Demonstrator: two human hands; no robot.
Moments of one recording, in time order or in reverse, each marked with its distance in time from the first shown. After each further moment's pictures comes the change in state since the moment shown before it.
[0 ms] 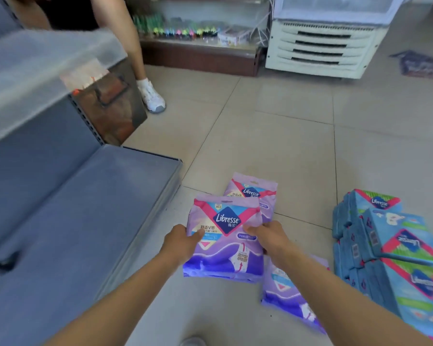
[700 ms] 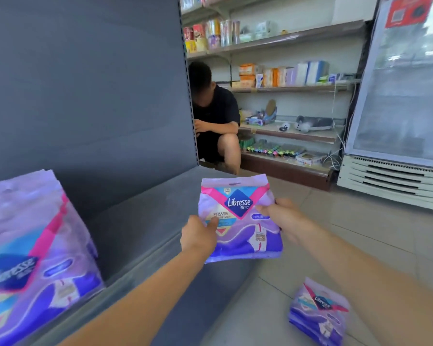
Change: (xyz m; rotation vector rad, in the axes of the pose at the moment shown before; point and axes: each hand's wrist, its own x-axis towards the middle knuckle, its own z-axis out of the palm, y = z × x) left_hand -0.211 0.091 -0.255 -0.294 0.653 0.223; right_hand -0.255 -0.278 0.114 -0.189 -0.262 -0.578
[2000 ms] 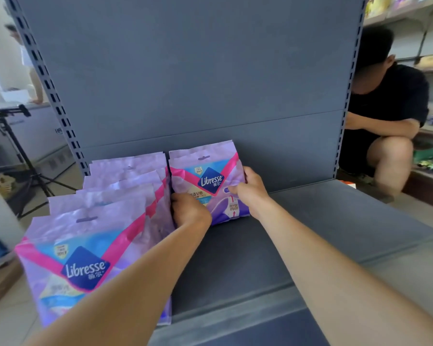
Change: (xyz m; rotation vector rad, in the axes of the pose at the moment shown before) left_hand 0.164 -0.061 -0.151 0.407 0.687 -0.528; right_hand 0.136 -0.082 0.328 0.016 -0.597 -0.356
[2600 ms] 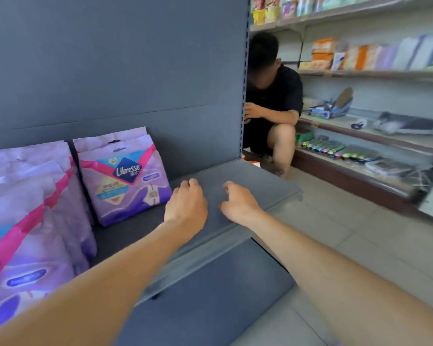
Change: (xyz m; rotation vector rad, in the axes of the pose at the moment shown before) left_hand -0.119 0.043 0.024 0.182 -0.189 0.809; right_hand -0.110 0.021 -0.130 -0.806 0.071 0.102
